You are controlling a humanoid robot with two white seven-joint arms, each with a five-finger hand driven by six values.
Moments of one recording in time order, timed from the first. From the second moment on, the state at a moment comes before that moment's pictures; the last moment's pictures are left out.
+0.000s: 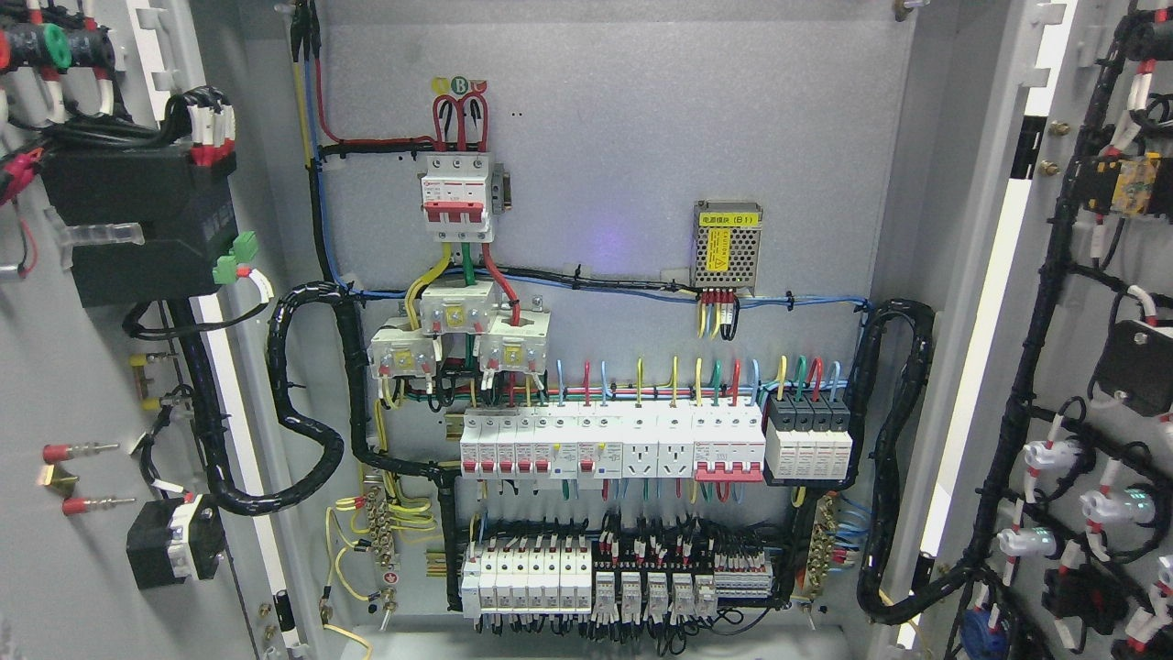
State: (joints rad) left arm 0.50 0.11 -0.21 -1.72 0.13 -0.77 -0.30; right arm 0.16 -0.36 0.29 -1.94 -0.59 -0.56 0.33
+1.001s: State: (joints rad) left arm 0.36 0.04 -0.16 -1.96 0.13 -0.77 -0.29; right arm 0.25 -0.41 0.12 -1.99 -0.59 -0.69 0.32
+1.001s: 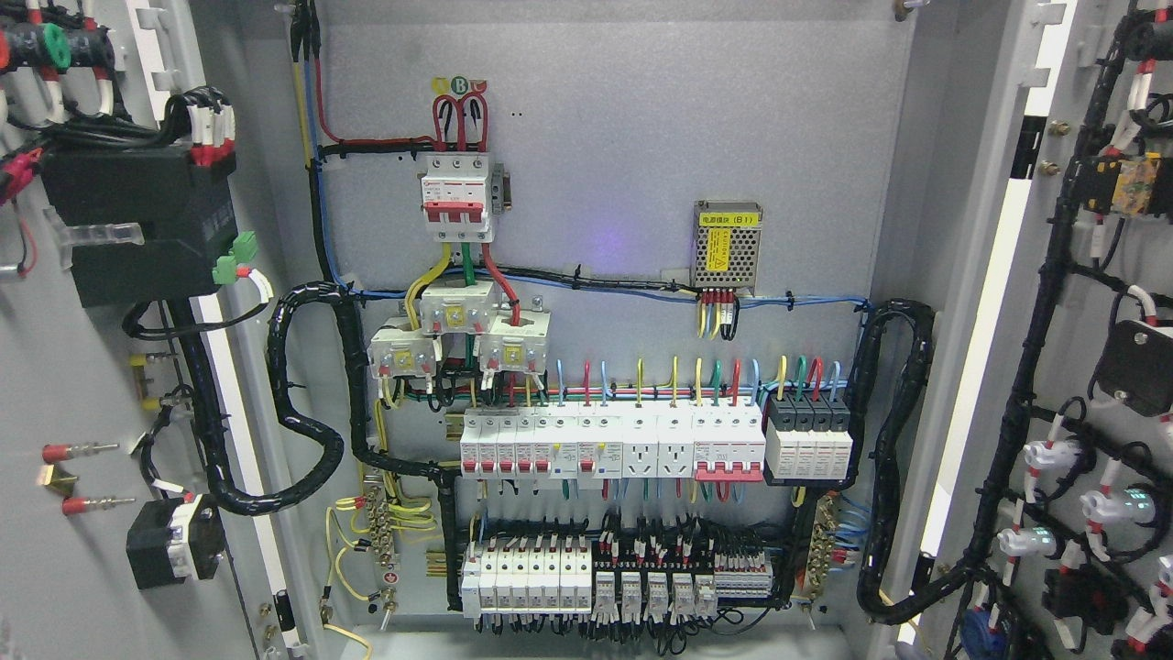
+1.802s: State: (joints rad) left arm 0.32 0.01 0.02 -2.02 0.16 -0.77 -0.28; right arm 0.29 -0.43 -0.01 -1.99 -0.60 -0.73 0.32
